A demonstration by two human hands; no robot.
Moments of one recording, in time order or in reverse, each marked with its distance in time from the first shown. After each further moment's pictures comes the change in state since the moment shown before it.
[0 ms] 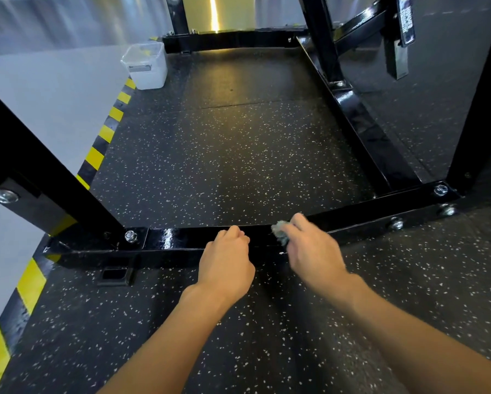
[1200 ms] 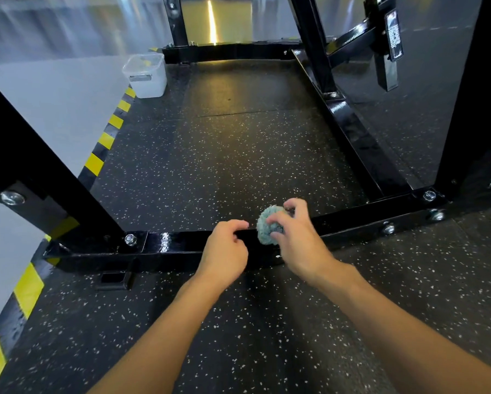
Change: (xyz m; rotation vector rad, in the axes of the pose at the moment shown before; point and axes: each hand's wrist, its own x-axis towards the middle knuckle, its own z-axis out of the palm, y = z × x) left_hand 0.004 0.006 -0.017 -0.744 0.071 -0.230; right_hand 0.016 -0.013 -0.015 0.397 -0.028 0.075
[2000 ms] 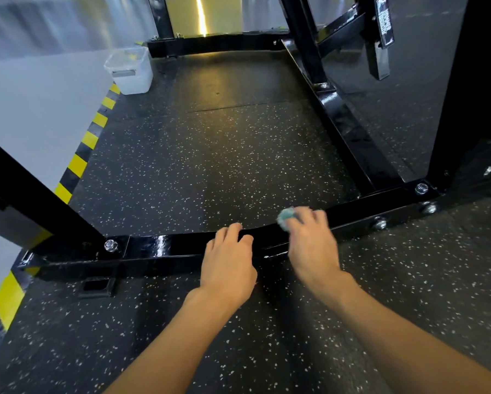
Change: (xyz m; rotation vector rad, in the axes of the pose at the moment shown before) left_hand -0.004 0.002 0.035 0.838 -0.048 0.271; right_hand -0.006 0.048 0.008 -0.466 0.274 0.048
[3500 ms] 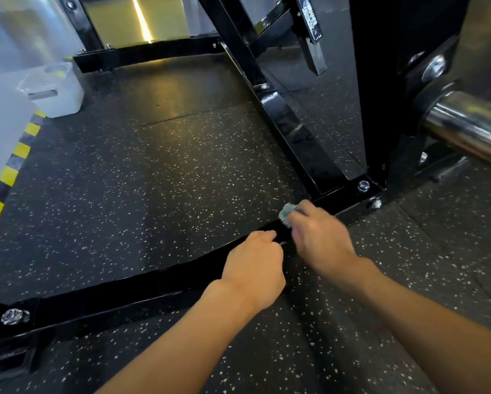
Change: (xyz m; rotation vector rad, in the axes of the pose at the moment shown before) left_hand 0.069 0.119 0.009 0.071 -0.129 0.373; right_hand 0.025 0.123 -0.030 -0.079 -0.081 -0.007
